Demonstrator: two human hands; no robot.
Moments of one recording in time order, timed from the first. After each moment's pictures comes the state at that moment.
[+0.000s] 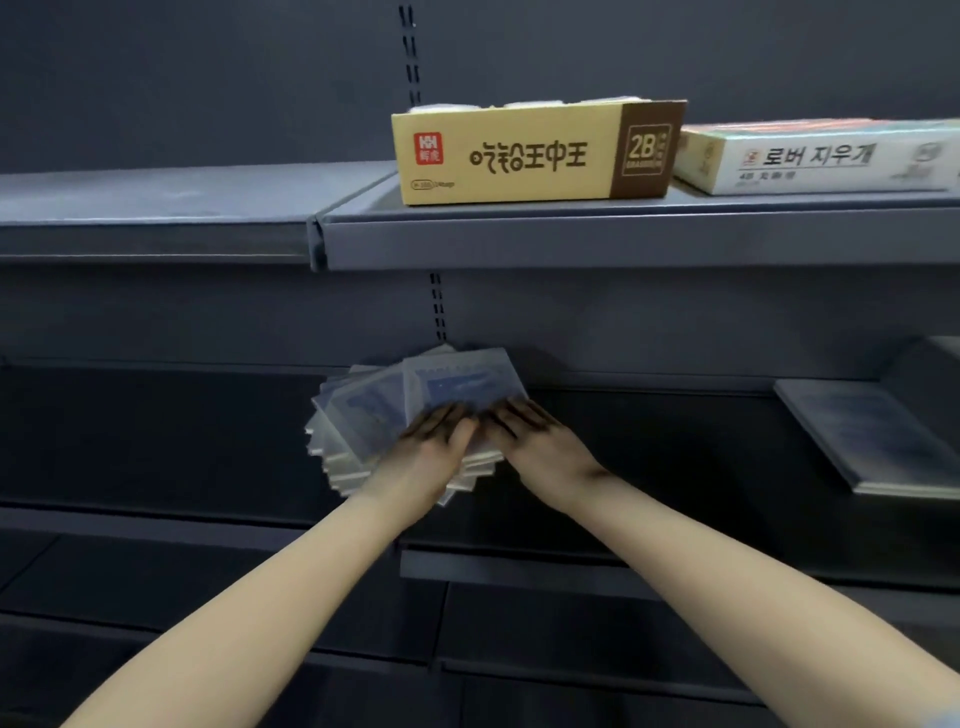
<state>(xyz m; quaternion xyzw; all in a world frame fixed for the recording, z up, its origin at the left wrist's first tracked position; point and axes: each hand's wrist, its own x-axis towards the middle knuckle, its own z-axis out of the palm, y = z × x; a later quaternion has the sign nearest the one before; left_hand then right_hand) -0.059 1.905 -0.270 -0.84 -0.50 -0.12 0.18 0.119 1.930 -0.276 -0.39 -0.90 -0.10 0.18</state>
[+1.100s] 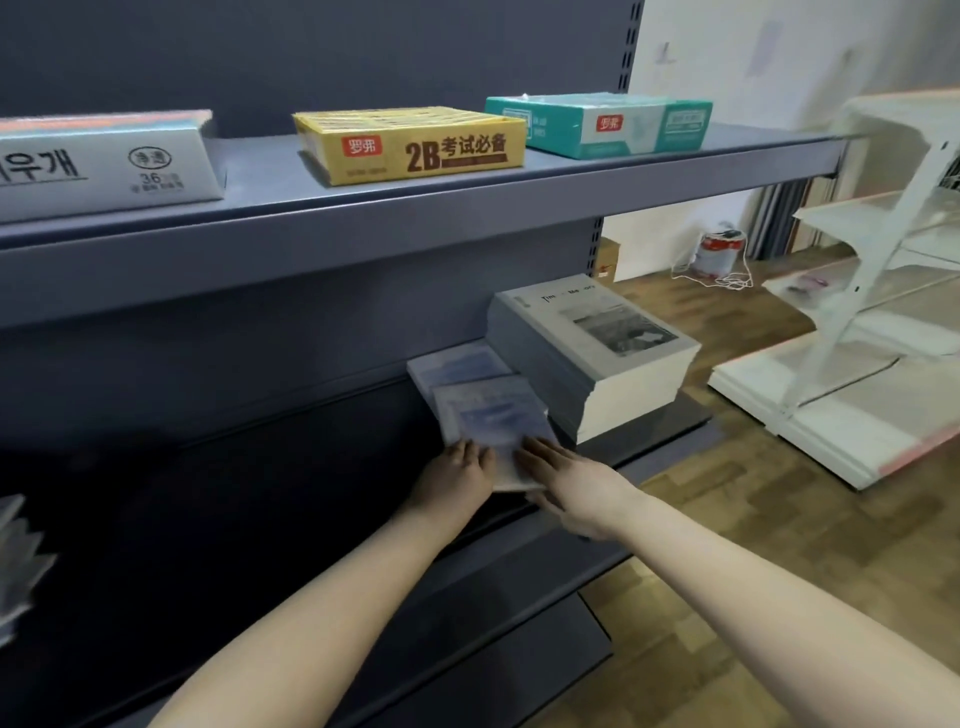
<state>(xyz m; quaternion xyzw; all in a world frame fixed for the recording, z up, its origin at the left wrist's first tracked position) 0.379 1.914 -0.331 -0.95 -0.26 -0.03 0.17 0.543 1.818 -0.328 -0.68 -0.73 0.01 0.02</state>
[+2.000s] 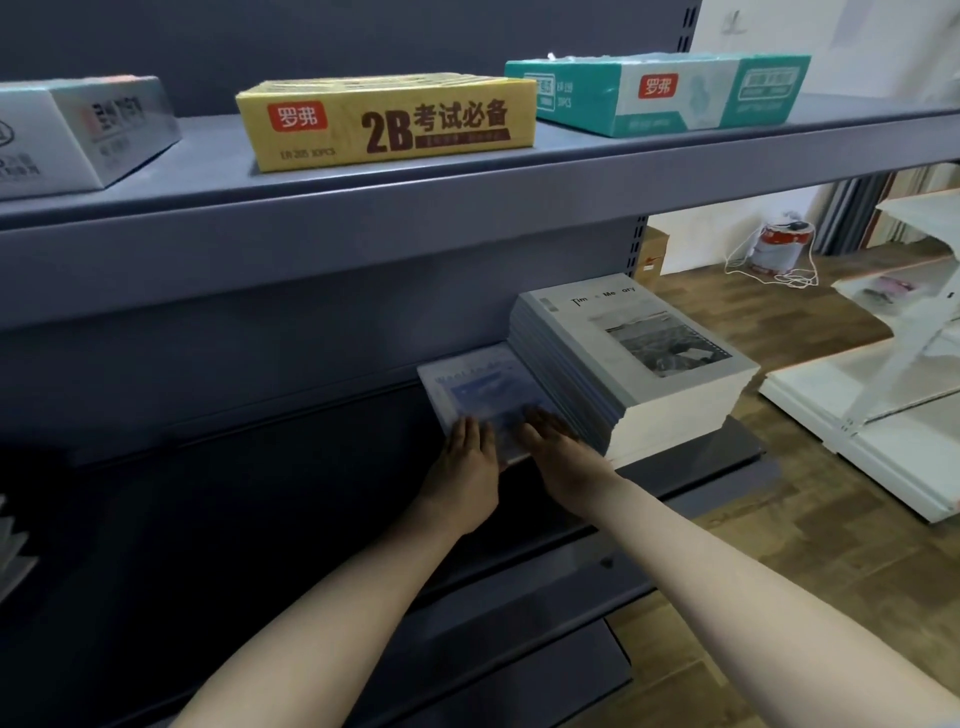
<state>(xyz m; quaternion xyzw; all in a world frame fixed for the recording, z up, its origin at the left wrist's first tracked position) 0.417 1.949 -0.337 -0.91 -0.41 -0.03 0.01 0.558 1.898 -0.329 -0.73 -0.68 0.07 0.08</state>
